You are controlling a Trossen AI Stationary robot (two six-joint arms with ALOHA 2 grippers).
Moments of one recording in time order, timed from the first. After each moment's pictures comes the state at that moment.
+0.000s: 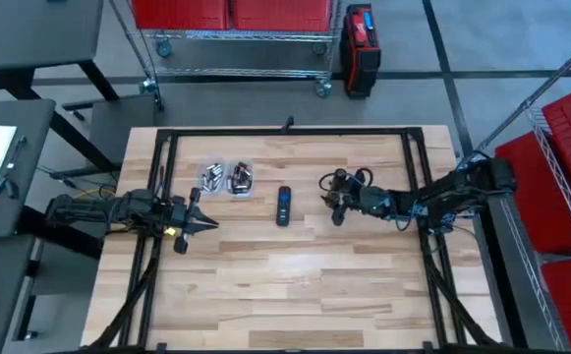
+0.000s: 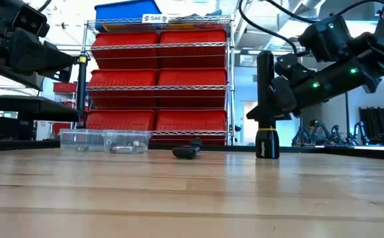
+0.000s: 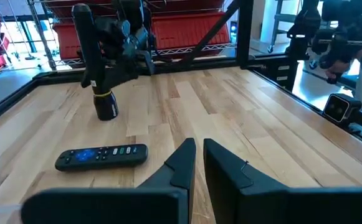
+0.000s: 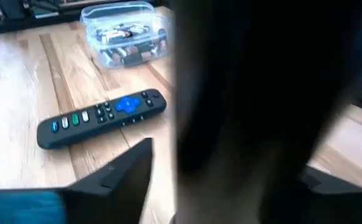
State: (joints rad) left arm -0.07 0.01 0.01 0.02 0.05 0.06; right arm -0.06 1.46 0.30 0.79 0.46 0.18
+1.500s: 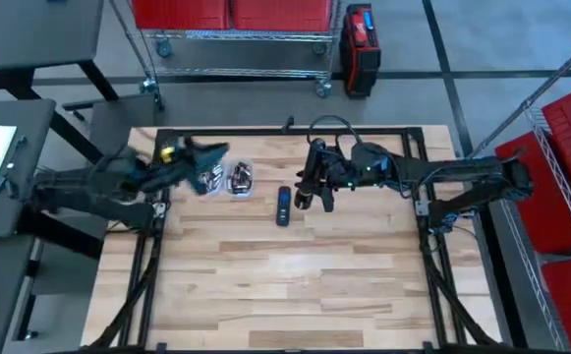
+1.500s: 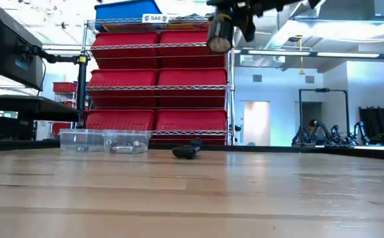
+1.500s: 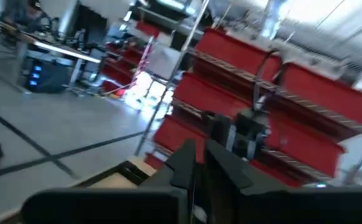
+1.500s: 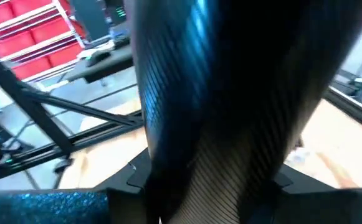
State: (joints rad) left arm 0.01 0.90 0.92 0.36 -0.47 -0.27; right arm -0.11 1.31 1.04 0.05 -0.08 0.30
